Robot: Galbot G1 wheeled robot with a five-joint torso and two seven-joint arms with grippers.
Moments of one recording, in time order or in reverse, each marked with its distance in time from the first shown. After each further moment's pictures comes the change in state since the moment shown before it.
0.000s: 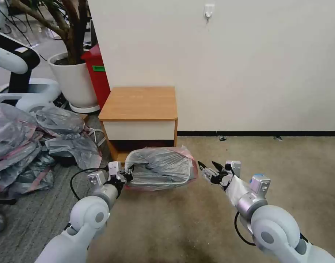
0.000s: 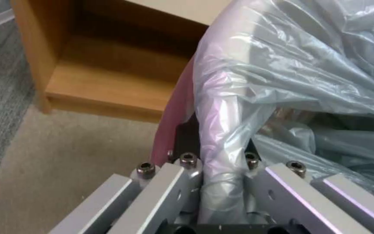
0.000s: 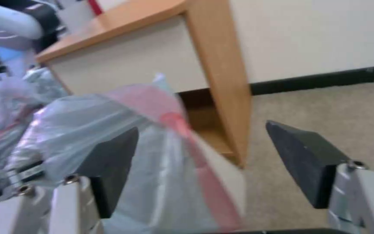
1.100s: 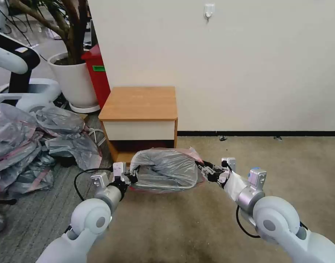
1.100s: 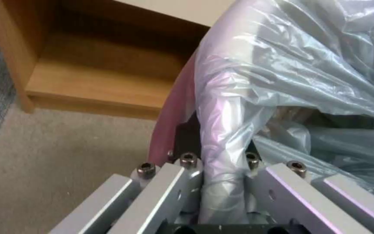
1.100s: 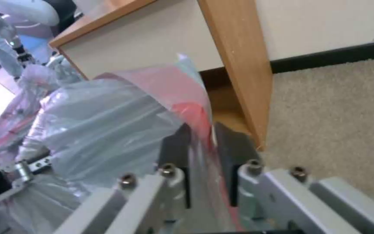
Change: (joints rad) left arm 0.023 0.016 0.020 -0.049 -0.004 0.004 0.004; right arm 0.062 -0.058 -0.004 -0.065 0.152 -0.027 -0.063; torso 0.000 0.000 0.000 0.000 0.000
